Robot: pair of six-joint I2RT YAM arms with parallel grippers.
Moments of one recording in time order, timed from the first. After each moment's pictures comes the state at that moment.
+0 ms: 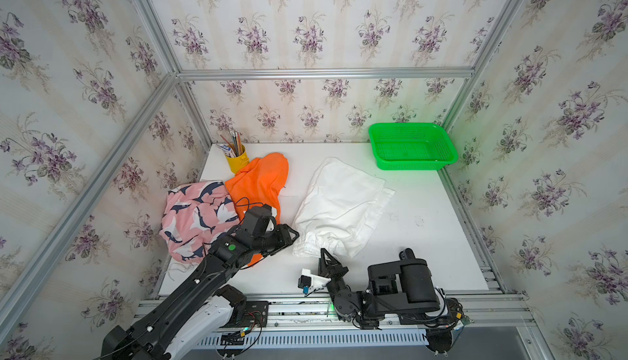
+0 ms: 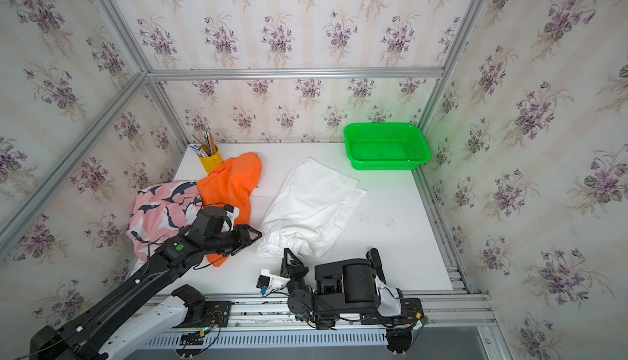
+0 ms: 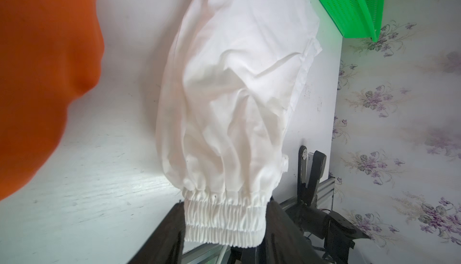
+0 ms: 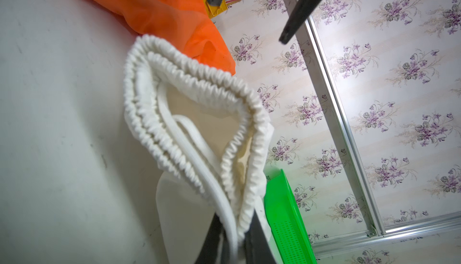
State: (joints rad) left arm -0.50 0.82 0.67 -0.65 0.26 -0.87; right arm 1.63 2.06 0.46 1.53 1.22 -1.03
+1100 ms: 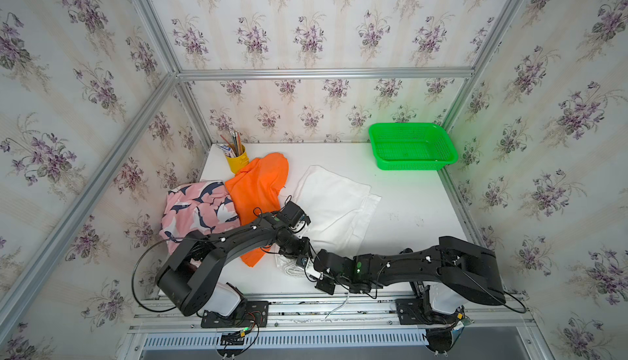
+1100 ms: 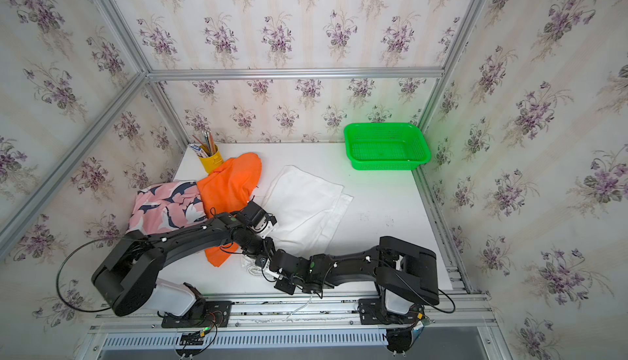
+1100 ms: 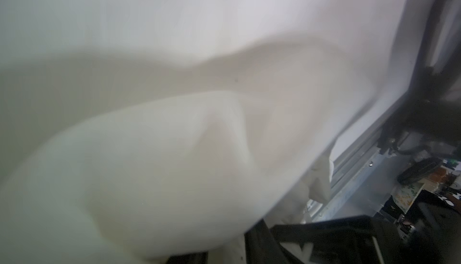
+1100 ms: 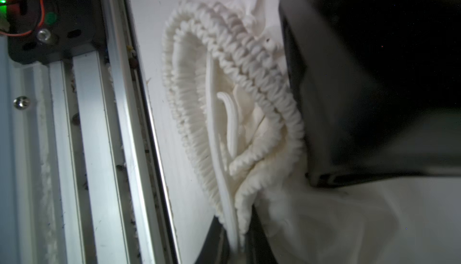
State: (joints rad) left arm -0.62 1.53 0.73 -0.57 0.46 -0.38; right arm 1.28 1.63 0.79 -0.12 -0.09 -0.01
